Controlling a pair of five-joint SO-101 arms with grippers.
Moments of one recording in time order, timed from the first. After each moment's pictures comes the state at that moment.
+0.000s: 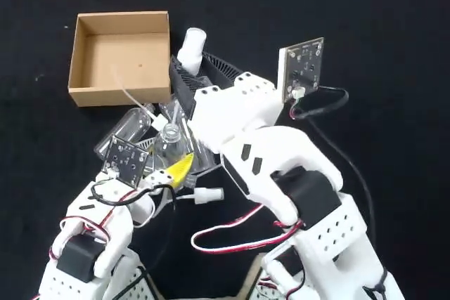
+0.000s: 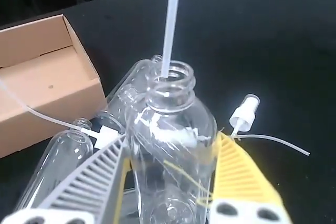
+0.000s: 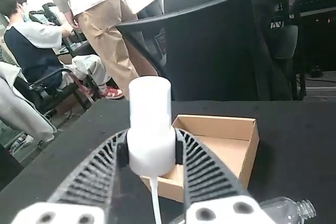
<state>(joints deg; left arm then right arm) 17.8 -104.1 77.7 57.4 -3.6 -33.2 -53.1 33.6 37.1 -20.3</state>
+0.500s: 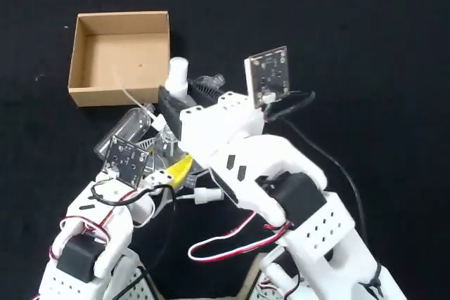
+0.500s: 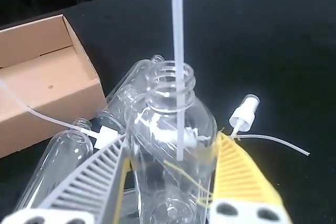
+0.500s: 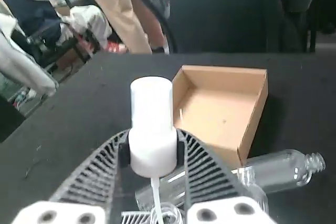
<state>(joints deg) 17.8 -104.1 77.7 57.4 -3.6 -37.5 -53.1 39.2 41.0 -20.4</state>
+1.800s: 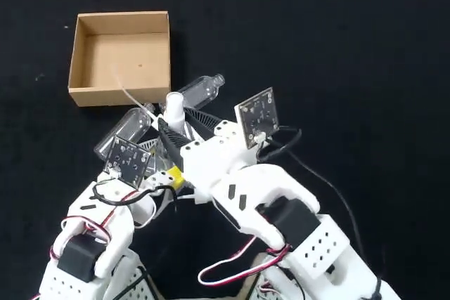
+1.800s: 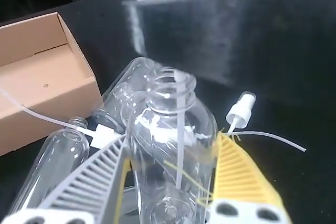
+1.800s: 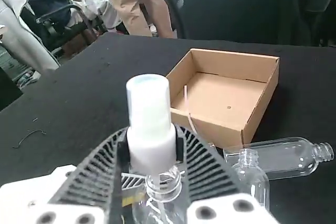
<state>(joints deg) 18.1 -104.0 77.8 57.4 -3.6 -41.2 -66.7 60.7 31.1 -15.1</state>
